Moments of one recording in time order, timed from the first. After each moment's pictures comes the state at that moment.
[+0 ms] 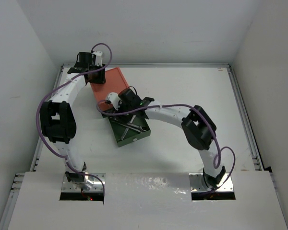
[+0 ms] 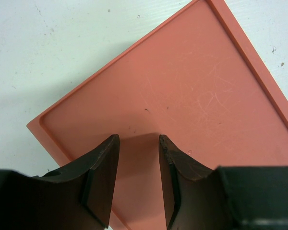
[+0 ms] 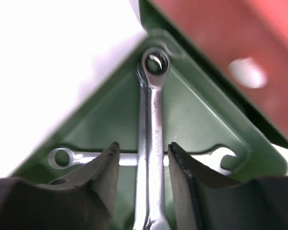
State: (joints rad) left arm -0.04 1.87 1.62 -0.52 0.14 0.05; right arm 0.88 2.12 1.58 -0.29 -0.15 -0.24
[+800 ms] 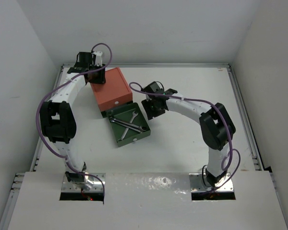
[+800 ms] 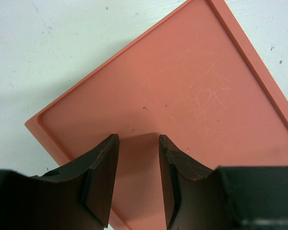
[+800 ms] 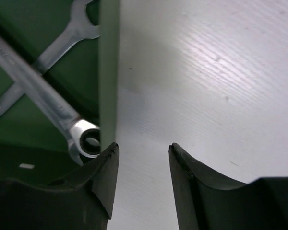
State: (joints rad) left arm -0.04 1.87 1.62 -0.54 0.15 0.05; right arm 0.65 1.91 1.39 -0.59 0.03 0.18
